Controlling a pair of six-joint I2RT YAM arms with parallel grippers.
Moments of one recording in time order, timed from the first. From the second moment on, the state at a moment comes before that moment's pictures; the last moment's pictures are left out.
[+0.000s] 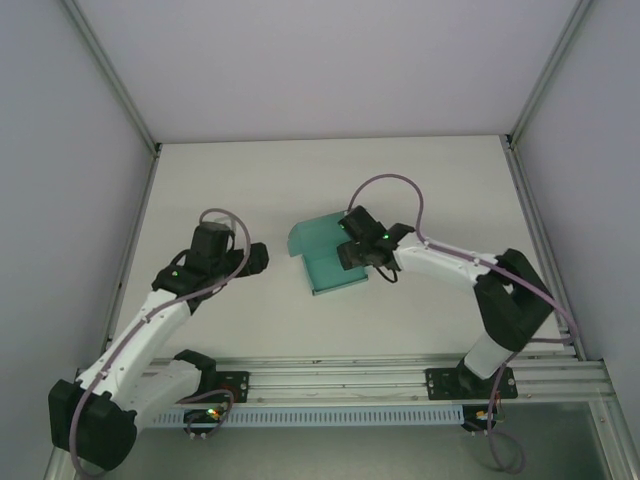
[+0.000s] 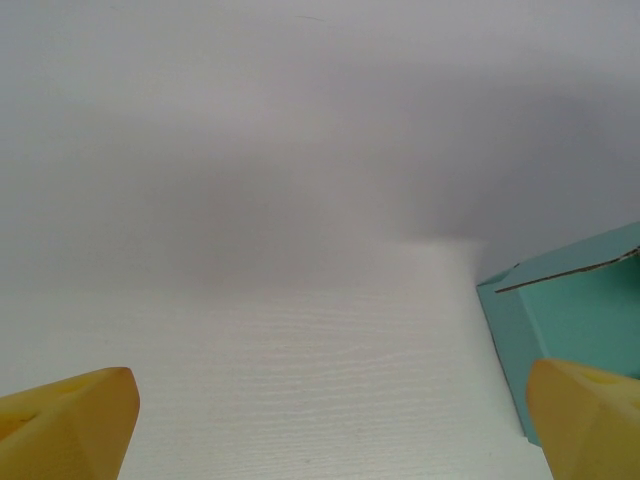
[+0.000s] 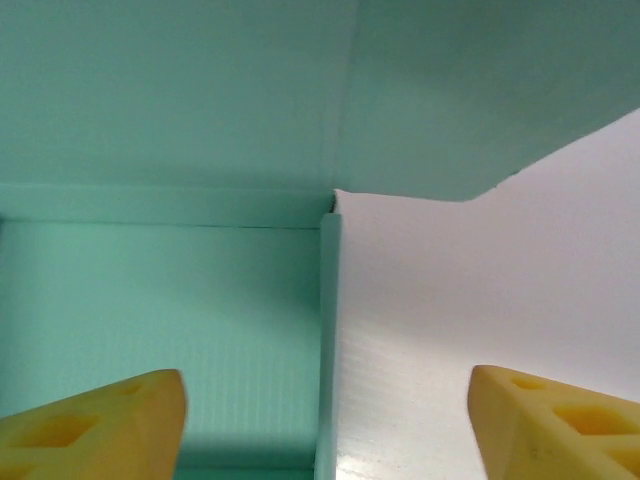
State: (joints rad) left arm -0.43 0.95 0.73 -0.58 -0.05 -0.47; right arm 0.68 1.61 1.07 -0.50 0.24 0.33
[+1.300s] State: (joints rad) left arm -0.60 1.58 1.24 -0.66 0.04 0.01; right arm 0.42 1.86 1.55 -0.85 -0.24 -0.41
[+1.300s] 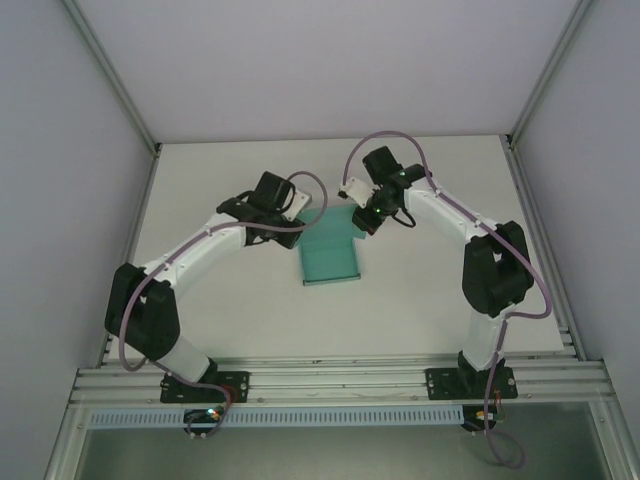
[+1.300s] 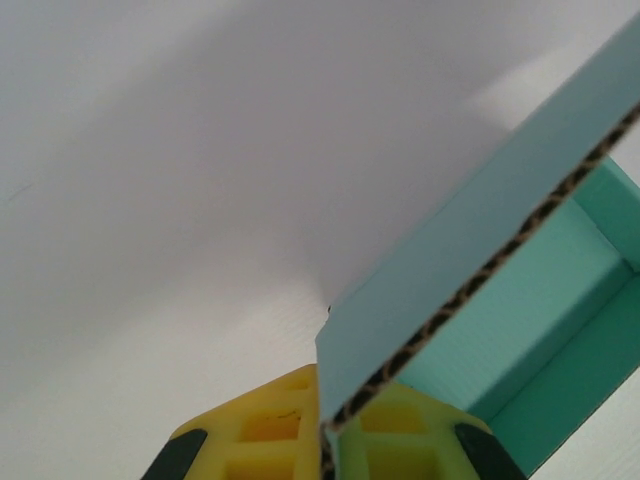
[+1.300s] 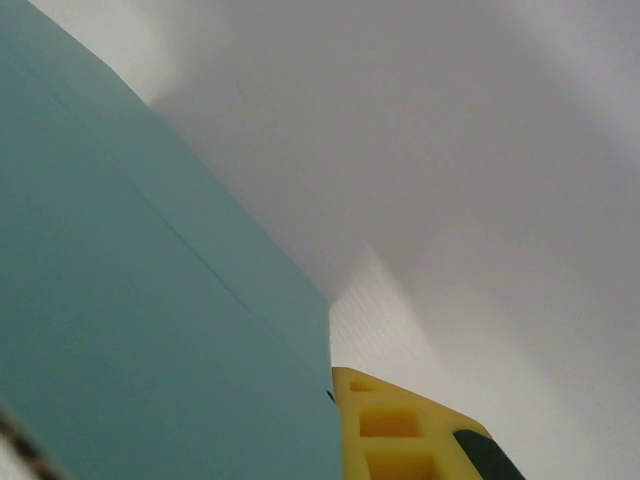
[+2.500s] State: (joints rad) left arm -0.72 1.65 1.15 -0.34 -0.19 -0.56; right arm 0.63 1.67 1.02 -0.11 0.36 0.64
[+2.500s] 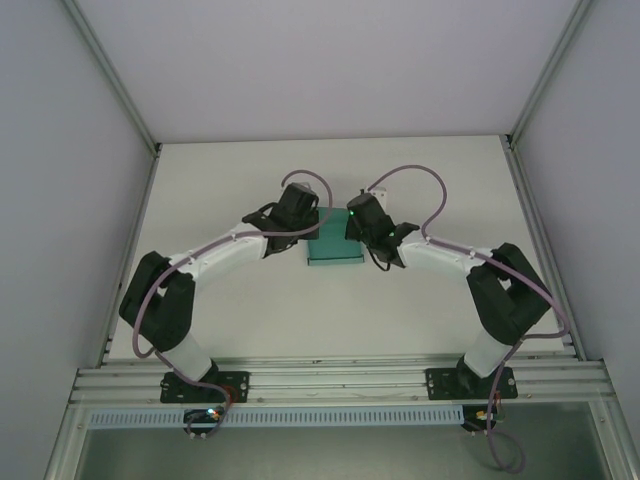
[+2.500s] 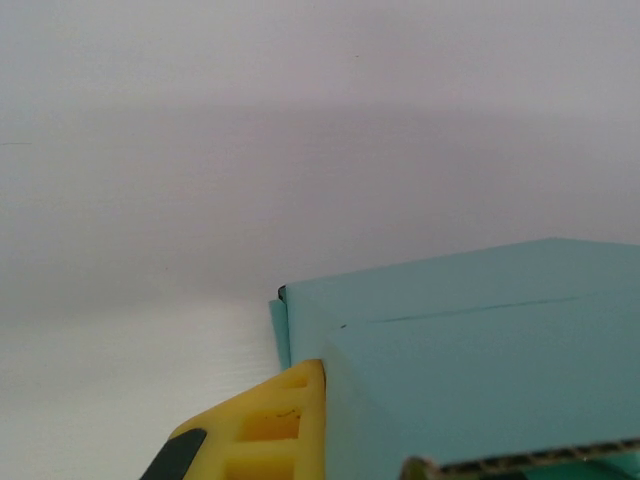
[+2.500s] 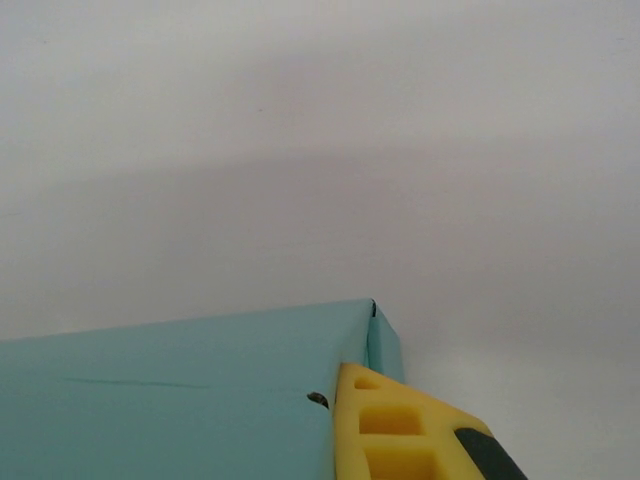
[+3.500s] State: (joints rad) left arm -0.81 1.55 0.88 -0.16 -0.09 -0.68; right arm 0.73 1.50 0.65 0.20 0.52 0.53
